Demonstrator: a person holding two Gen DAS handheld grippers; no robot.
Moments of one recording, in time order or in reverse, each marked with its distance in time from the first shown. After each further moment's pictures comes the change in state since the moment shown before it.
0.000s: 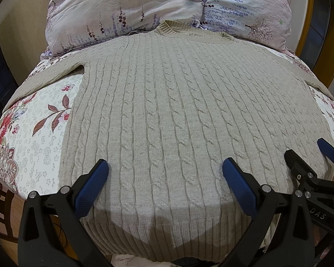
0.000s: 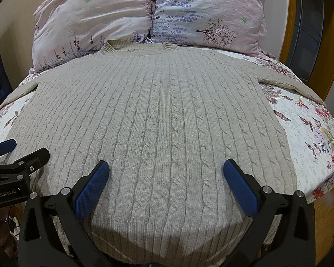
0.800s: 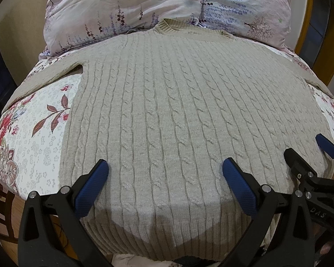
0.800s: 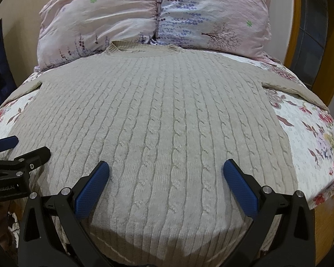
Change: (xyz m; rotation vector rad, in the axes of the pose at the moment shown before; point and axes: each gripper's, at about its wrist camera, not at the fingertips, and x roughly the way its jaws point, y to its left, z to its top) left arm 0.001 -0.002 0.002 0.012 0.022 -0.007; right arm 0.002 0.000 0.004 -0.042 -0.024 0.042
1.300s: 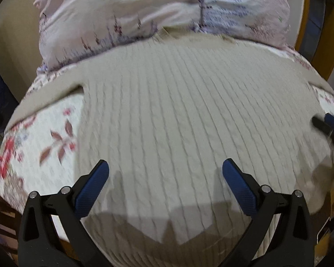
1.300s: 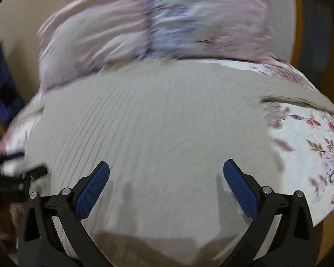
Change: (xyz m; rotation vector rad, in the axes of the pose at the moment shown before) left arm 0.006 0.013 0.040 0.049 -0.030 0.021; right arm 0.005 -0.082 0.051 0.172 -0.024 0.096
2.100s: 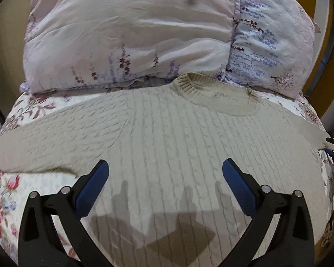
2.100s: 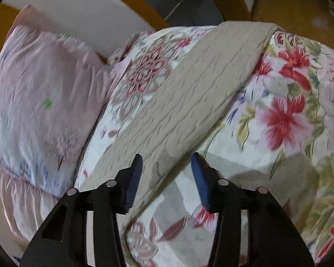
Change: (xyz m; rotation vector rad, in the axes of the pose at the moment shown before) left arm 0.057 0.056 0.118 -0.102 -0.072 -0.116; right arm 0.054 -0.277 0.080 0.935 -0.020 -0.140
